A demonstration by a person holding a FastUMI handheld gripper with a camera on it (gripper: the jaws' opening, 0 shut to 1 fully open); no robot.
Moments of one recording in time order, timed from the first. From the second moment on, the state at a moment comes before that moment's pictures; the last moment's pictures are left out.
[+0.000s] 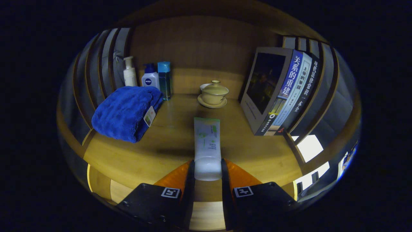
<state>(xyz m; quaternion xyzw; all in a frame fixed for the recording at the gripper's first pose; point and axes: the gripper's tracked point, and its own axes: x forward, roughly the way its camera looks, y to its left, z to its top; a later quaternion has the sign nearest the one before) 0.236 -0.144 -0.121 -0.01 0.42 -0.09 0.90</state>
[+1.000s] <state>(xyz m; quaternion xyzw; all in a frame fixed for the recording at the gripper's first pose) 0.241 -0.148 -0.110 -0.04 0.35 -0.09 0.93</state>
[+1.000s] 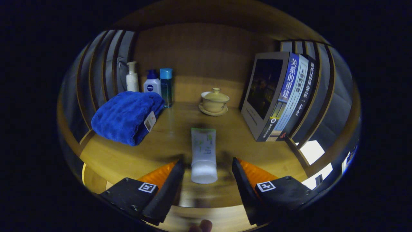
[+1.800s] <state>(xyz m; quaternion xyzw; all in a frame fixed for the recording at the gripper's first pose) 0.117 -0.122 0.067 -0.06 0.12 -0.14 0.98</state>
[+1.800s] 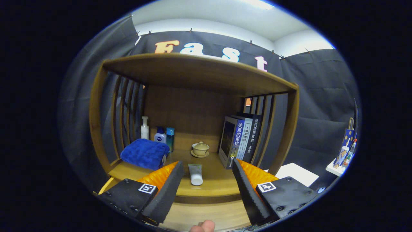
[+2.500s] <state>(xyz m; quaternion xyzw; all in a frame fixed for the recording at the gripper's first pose) 0.001 -0.078 -0.013 -0.05 0.08 -0.09 0.99</state>
